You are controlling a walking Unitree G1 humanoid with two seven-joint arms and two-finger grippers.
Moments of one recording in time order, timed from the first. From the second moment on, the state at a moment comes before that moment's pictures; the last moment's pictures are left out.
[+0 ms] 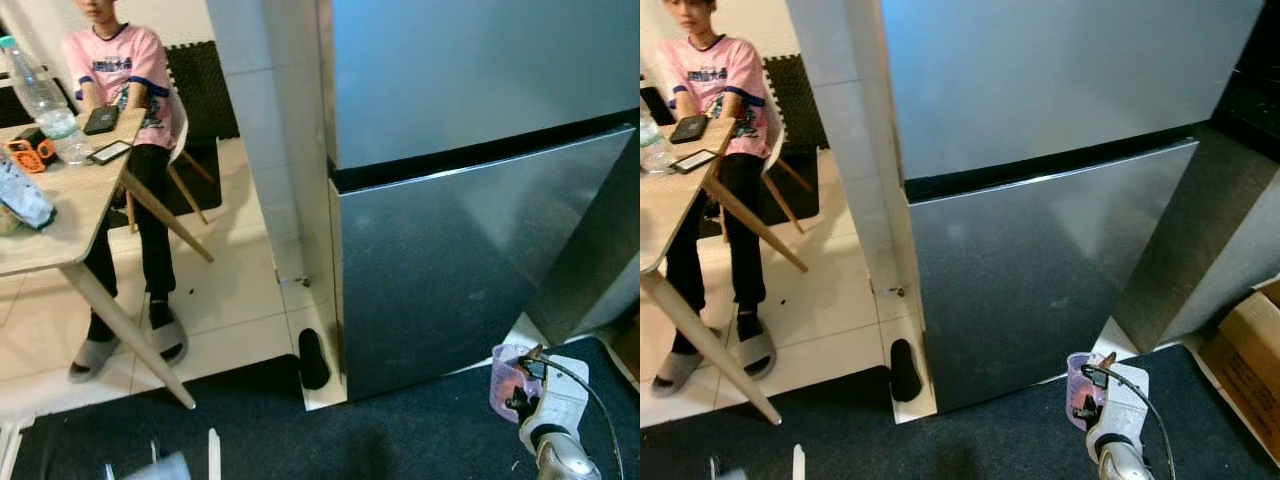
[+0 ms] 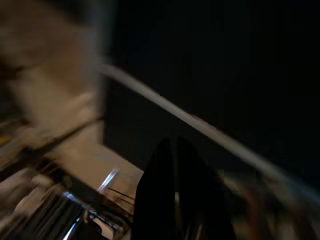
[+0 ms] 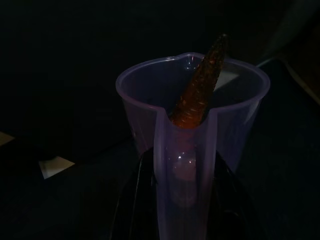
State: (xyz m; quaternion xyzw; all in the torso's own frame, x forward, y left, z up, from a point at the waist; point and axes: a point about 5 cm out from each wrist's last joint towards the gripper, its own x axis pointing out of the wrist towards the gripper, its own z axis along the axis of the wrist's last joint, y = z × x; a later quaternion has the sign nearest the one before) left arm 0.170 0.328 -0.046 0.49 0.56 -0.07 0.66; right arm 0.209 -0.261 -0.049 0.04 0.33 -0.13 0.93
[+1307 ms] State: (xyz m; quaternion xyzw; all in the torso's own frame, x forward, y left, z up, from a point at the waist) left arm 0.115 0.212 -0.105 -0.07 0.53 0.04 0.84; right arm 0.207 -0.226 -0.061 0.01 0.37 -0.05 0.93
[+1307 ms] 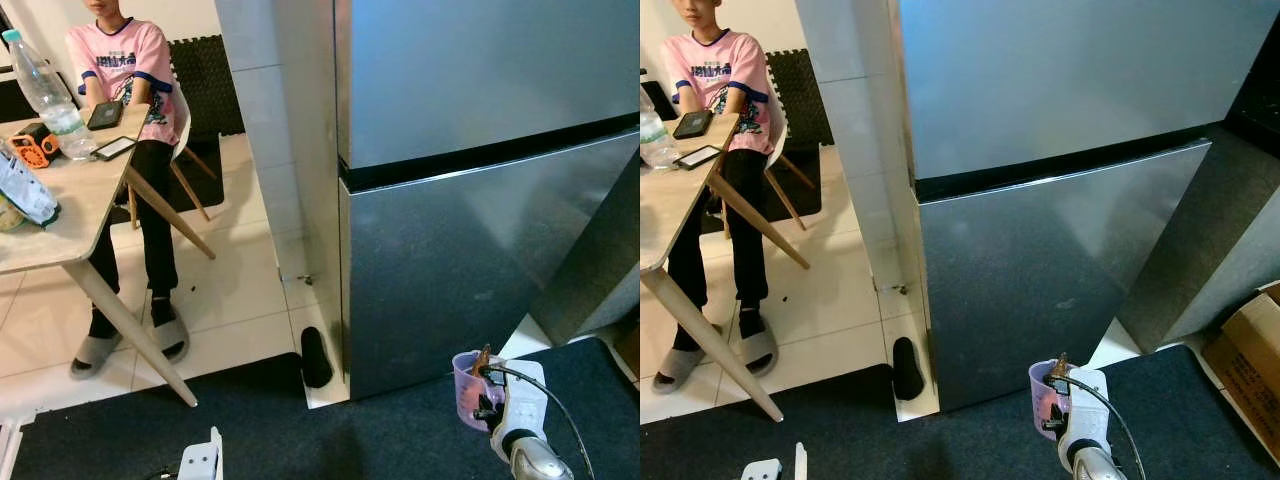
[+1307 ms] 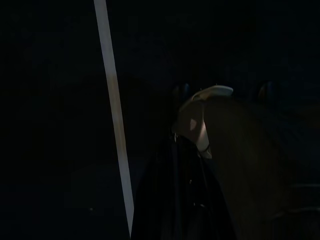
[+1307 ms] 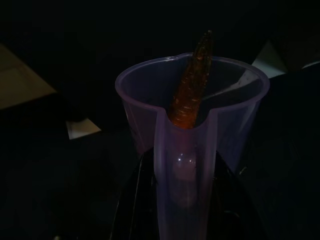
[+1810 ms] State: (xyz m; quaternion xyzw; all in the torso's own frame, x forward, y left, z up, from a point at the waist) left arm 0.214 0.209 -0.061 -0.14 0.36 0.06 0.92; right arm 0.233 -0.240 -0.037 0.03 0.29 -0.06 0.95
